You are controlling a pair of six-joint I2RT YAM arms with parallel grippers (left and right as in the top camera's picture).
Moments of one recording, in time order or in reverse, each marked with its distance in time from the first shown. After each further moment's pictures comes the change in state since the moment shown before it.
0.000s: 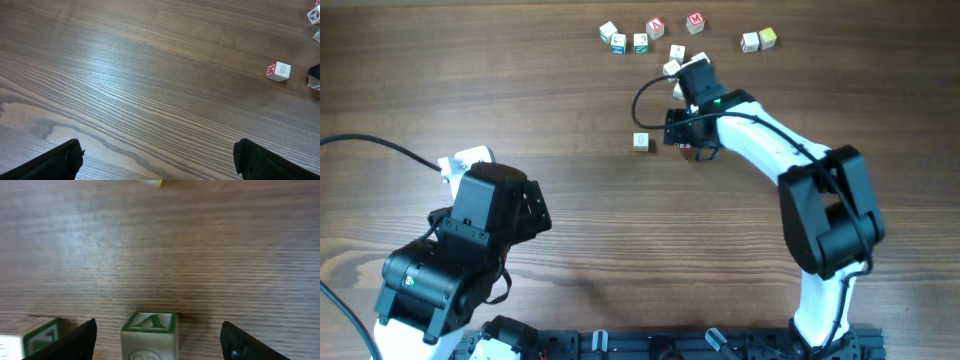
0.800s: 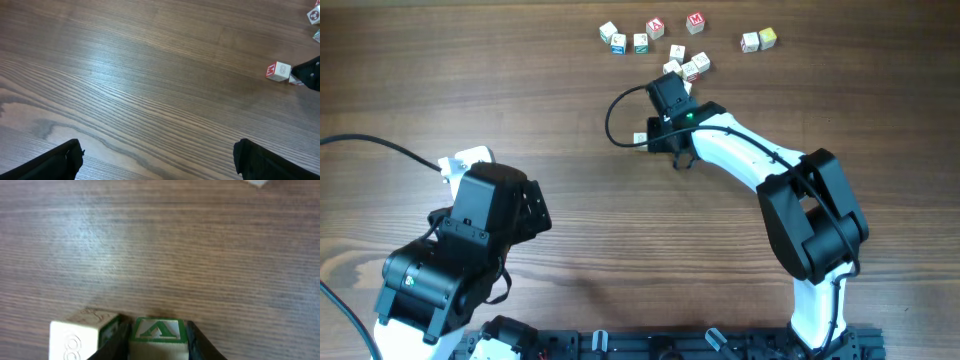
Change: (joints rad) left arm 0.000 0.000 0.000 0.000 0.000 0.000; right arm 0.108 0.016 0.000 0.096 0.029 0.001
